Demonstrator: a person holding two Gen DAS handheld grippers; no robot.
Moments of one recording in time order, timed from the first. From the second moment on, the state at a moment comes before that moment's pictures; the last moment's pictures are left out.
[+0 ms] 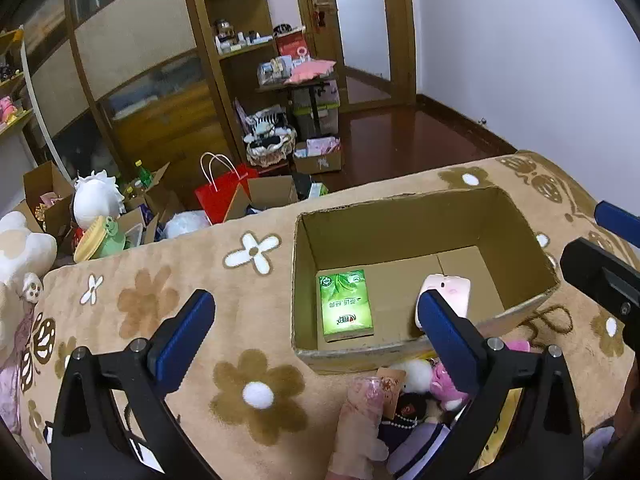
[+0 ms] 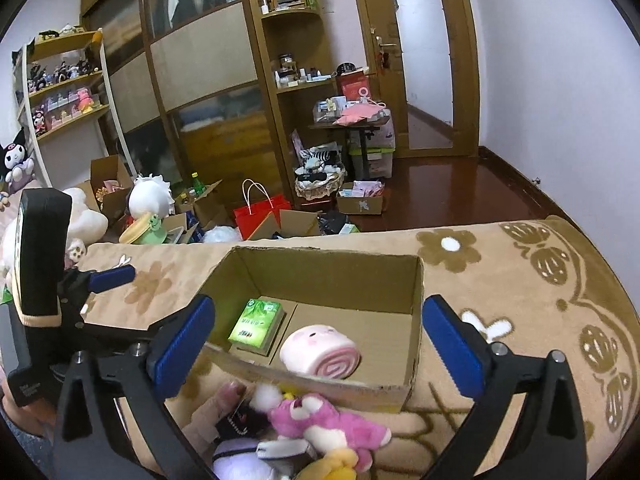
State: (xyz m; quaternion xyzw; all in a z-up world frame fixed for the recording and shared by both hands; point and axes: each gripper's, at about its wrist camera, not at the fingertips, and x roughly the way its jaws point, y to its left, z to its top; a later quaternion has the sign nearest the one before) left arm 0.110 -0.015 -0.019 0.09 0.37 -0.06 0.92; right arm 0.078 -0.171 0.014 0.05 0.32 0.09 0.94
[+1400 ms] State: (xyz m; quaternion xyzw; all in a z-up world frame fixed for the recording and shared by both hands) left arm 0.089 -0.002 -0.076 0.12 0.51 -0.05 0.85; right arm 0.022 -0.195 -0.047 0.11 0.45 0.04 0.89
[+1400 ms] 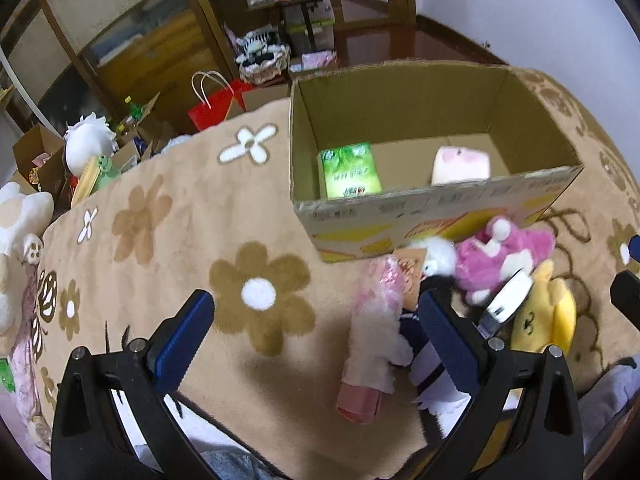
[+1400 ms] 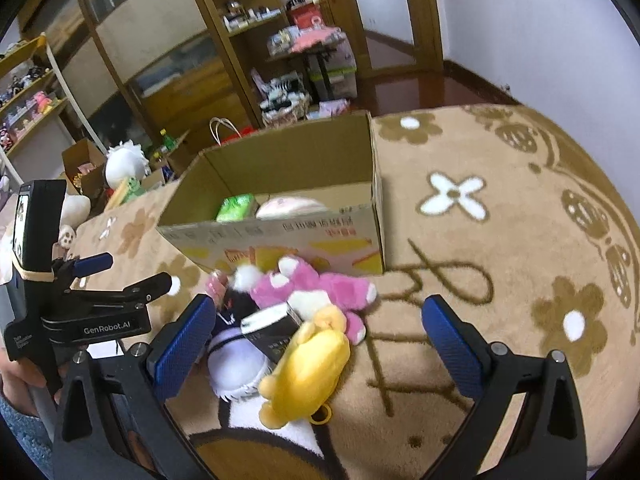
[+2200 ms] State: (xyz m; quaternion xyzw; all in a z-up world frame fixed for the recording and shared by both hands) left arm 0.121 -0.013 -0.140 0.13 0.60 -0.07 0.79; right arm 0.045 -0.176 -0.115 0.11 0.57 0.06 0.82
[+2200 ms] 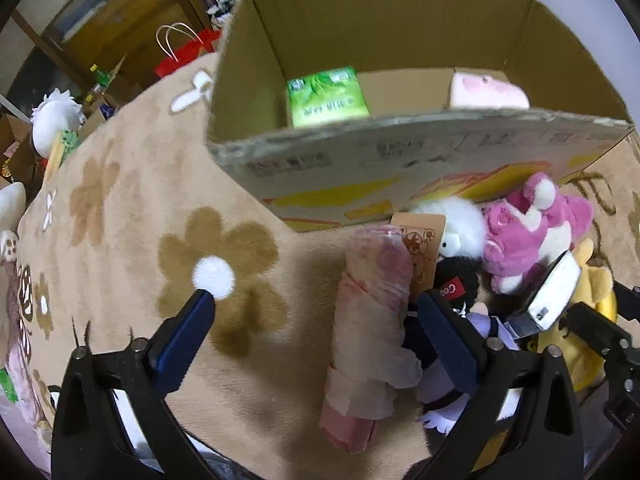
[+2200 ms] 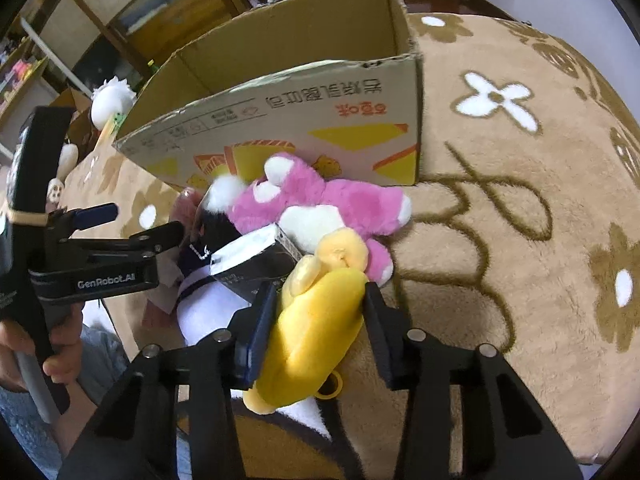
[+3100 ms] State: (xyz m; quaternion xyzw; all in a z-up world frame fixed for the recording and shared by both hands) left arm 0.103 -0.002 -0.113 0.05 0.59 -0.11 0.80; right arm 0.033 -0.192 -0.062 0.09 0.46 0.04 0.88
